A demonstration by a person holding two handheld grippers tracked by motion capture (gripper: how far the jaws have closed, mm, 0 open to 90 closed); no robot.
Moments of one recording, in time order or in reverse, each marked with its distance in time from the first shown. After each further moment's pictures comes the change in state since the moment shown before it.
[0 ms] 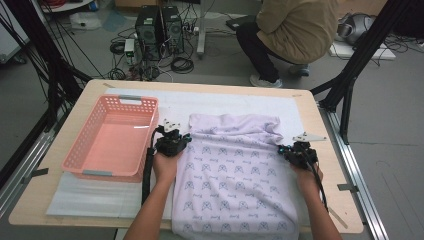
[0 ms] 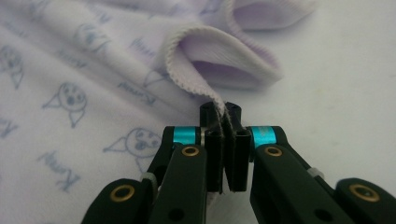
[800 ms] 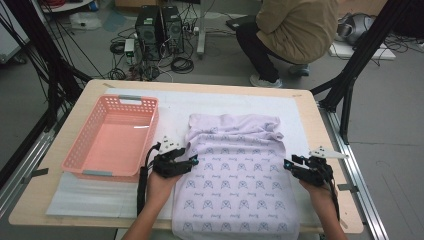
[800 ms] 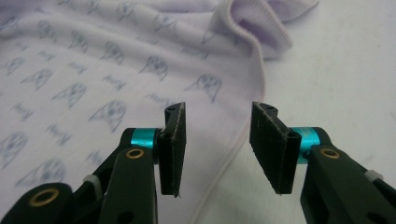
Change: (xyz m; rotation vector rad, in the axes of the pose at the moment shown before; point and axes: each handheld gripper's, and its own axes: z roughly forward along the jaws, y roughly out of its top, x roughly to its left) left arm -0.025 -0.037 -0.058 0.035 -0.159 0.054; right arm 0.013 -0.029 -0.062 -0.063 0.091 0.049
